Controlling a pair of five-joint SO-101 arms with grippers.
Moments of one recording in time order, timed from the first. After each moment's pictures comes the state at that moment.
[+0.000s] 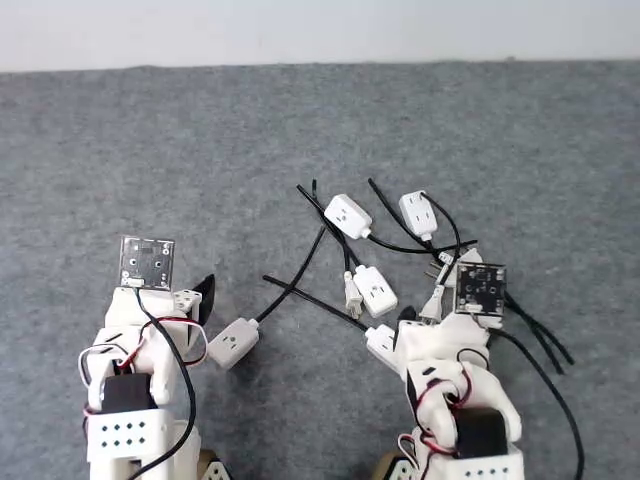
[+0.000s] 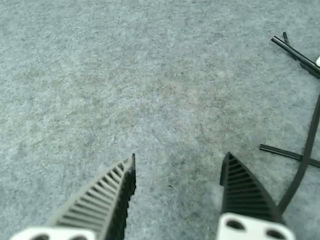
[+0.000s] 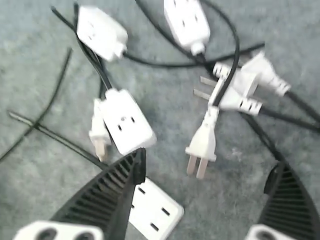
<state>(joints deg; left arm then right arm) -10.5 -74.4 84.8 43.5 -4.4 -8.7 -103.4 85.5 67.7 -12.4</state>
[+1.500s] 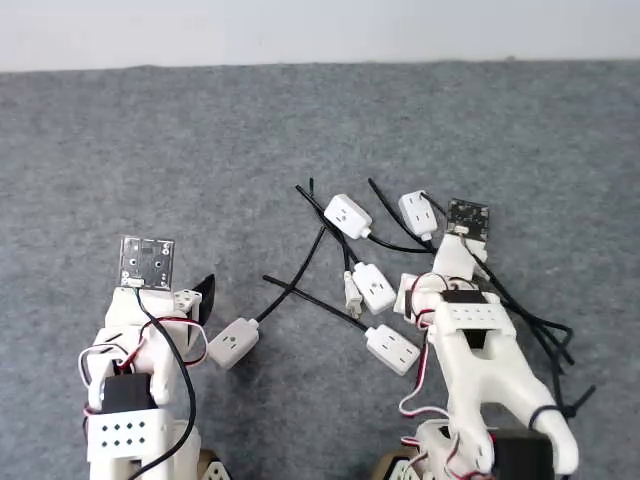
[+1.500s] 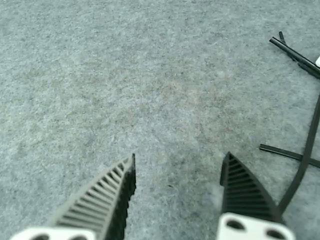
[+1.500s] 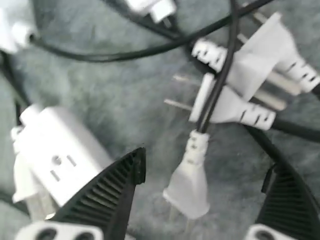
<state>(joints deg) -10.5 -74.4 84.8 43.5 -4.4 -2.8 -19.3 63.1 30.4 -14.1</state>
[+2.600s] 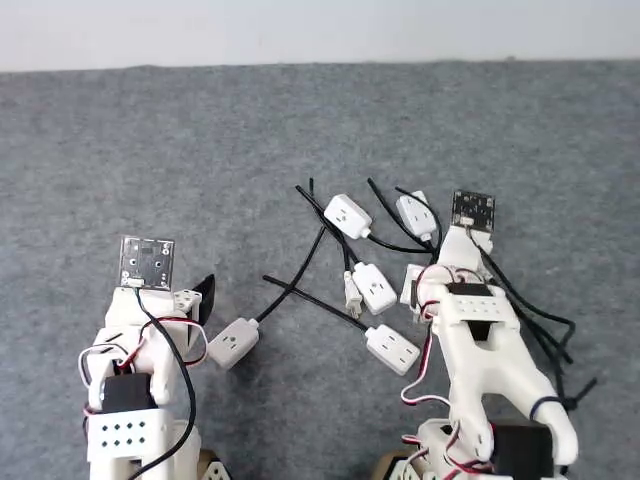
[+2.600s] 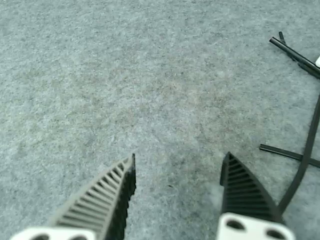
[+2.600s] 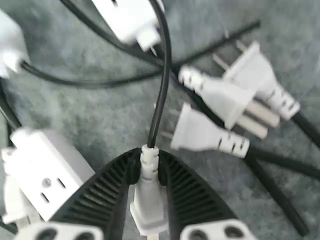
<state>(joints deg) -10.5 -74.4 84.8 43.5 -4.4 -1.2 -17.1 59.5 28.7 -10.9</state>
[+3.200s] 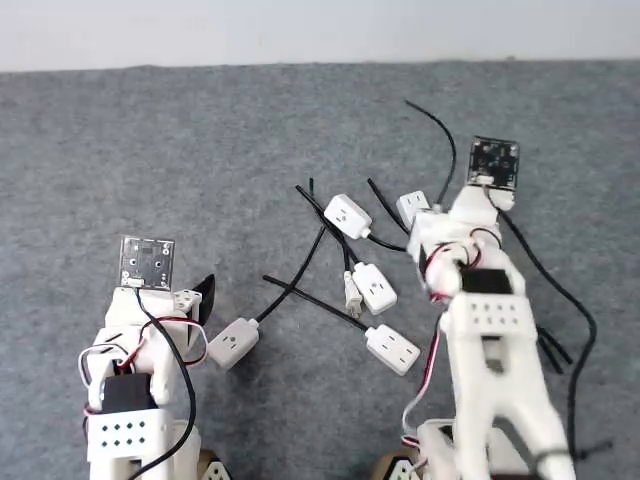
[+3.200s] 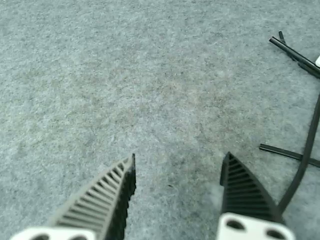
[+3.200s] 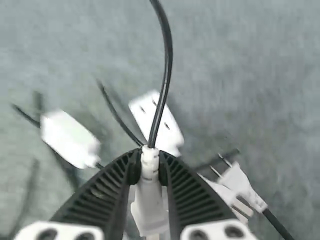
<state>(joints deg) -10.5 -74.4 84.7 43.5 -4.4 -3.4 -33.8 51.1 31.2 -8.0</state>
